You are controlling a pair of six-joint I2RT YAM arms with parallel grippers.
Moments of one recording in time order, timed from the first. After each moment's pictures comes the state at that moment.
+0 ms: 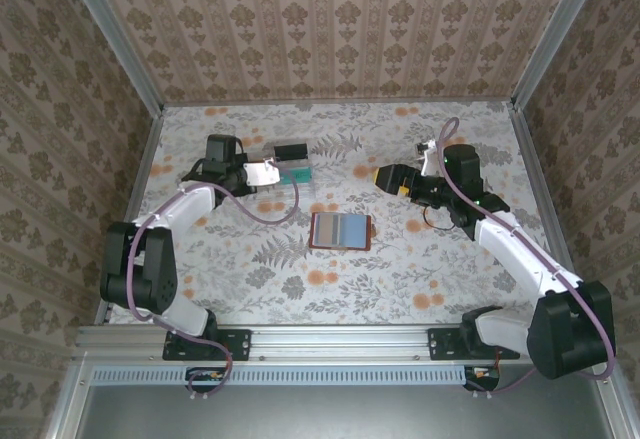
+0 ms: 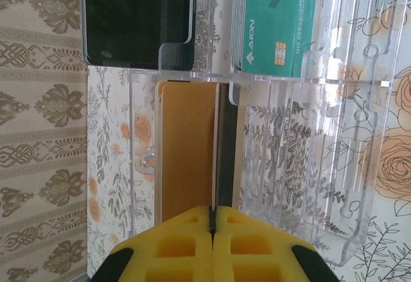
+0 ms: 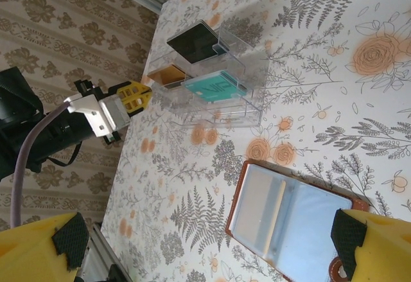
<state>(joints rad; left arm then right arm) -0.25 1.55 0.98 -0.20 0.11 1.30 0.20 1.20 0.81 -0.14 -0.62 0.63</state>
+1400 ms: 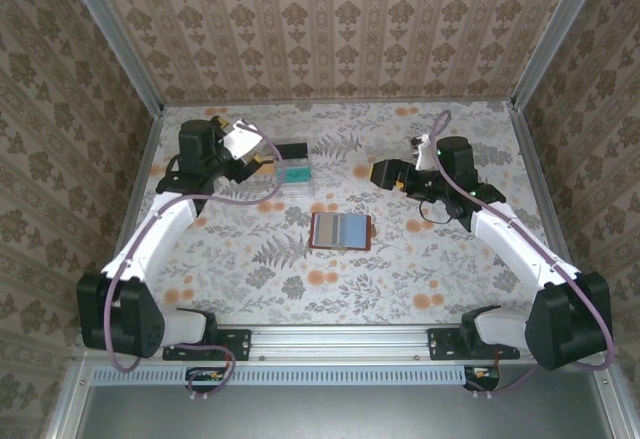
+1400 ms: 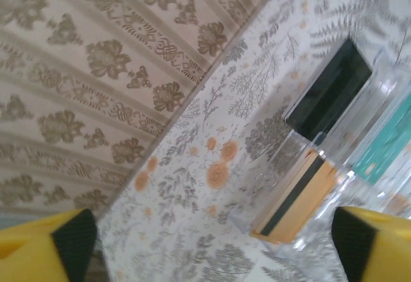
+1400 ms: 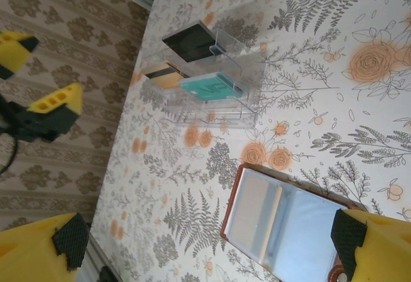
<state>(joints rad) -0.23 1.28 1.03 -0.21 0.11 0.72 0.26 1.25 0.90 -0.23 -0.55 0.59</state>
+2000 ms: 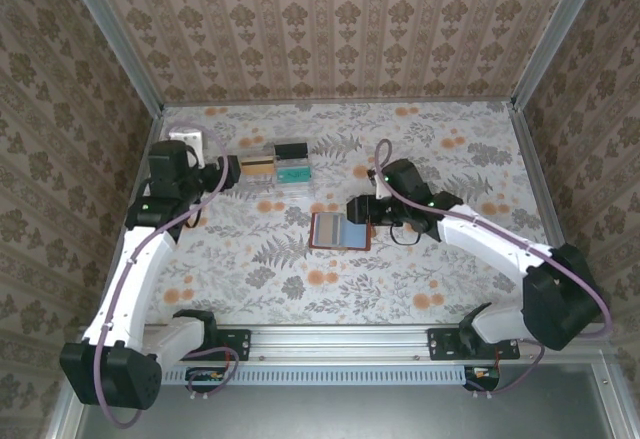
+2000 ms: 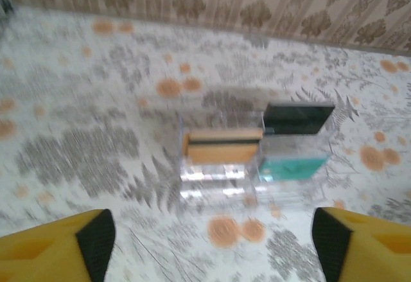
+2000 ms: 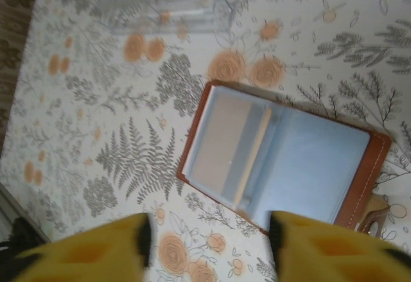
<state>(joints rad) -0.16 1.02 0.97 -0.53 0.09 -0.23 0.56 1.39 0.89 -0.33 -0.28 0.55</state>
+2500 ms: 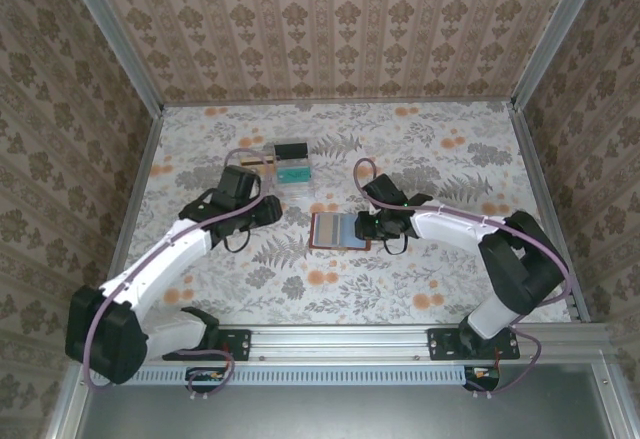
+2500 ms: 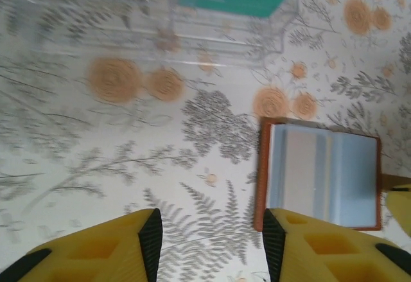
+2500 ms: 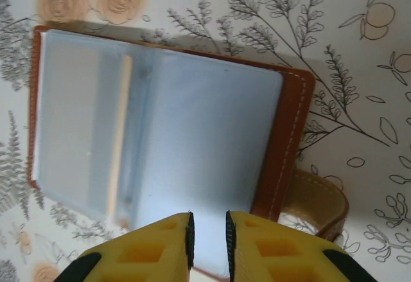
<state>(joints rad) -0.52 1.20 0.83 -0.53 0.07 -0.62 0.59 1.61 0.89 -0.38 -0.10 0.58</state>
